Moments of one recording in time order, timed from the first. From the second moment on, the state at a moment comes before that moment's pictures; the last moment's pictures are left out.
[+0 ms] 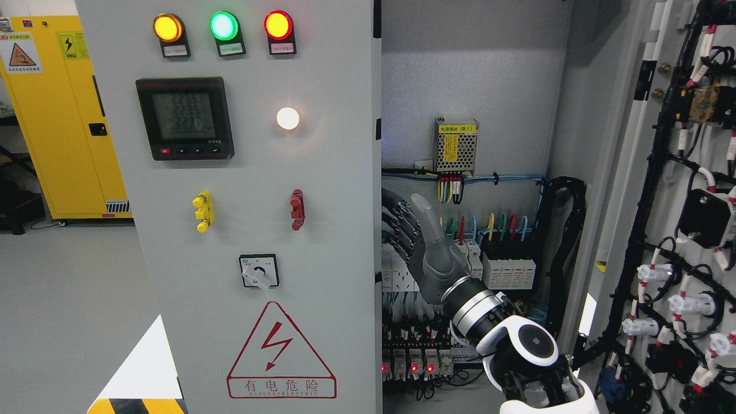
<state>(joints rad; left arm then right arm) 0.00 0.04 -0.11 0.05 0.23 -0.10 -0.20 -0.74 0.11 0.10 -1.50 -0.31 0.36 0.35</state>
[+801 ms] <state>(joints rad) 0.00 0.04 -0.11 0.05 0.23 -0.10 -0.20 -0.82 0.11 0.04 -1.41 -0.36 0.42 0.55</state>
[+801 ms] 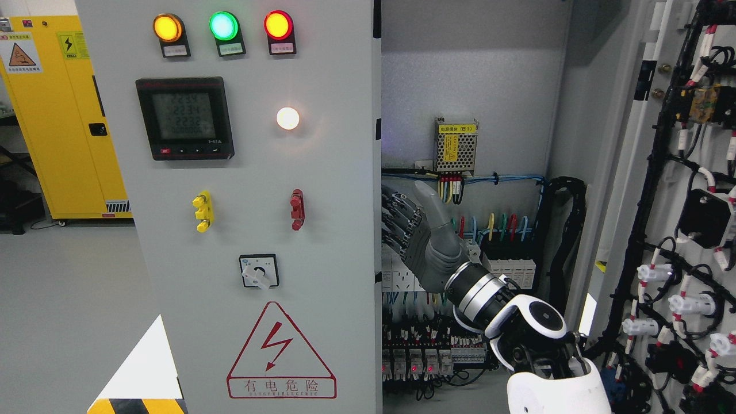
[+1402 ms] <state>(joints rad) 0.00 0.04 -0.11 0.05 0.23 -0.10 -0.20 -0.86 0.11 0.01 -1.34 -0.39 0.42 0.62</state>
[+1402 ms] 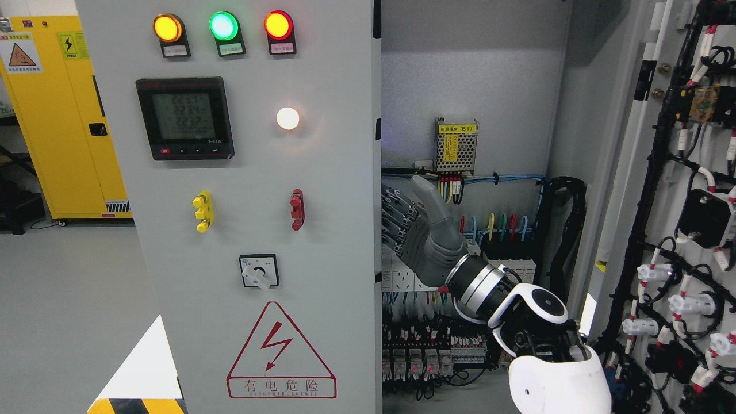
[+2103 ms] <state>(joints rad) 0.01 0.04 -0.11 0.05 0.23 -0.10 -0.21 -0.88 0.11 0.00 -1.30 -0.43 0.44 0.70</state>
